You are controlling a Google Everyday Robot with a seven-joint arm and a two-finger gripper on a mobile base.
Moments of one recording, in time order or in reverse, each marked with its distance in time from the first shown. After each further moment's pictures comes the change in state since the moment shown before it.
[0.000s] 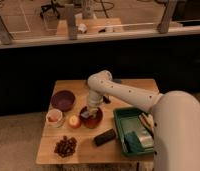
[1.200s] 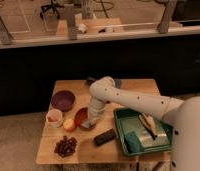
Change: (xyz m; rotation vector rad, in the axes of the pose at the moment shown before) arm -0.011 0.067 -0.011 -0.035 -0.006 -0.054
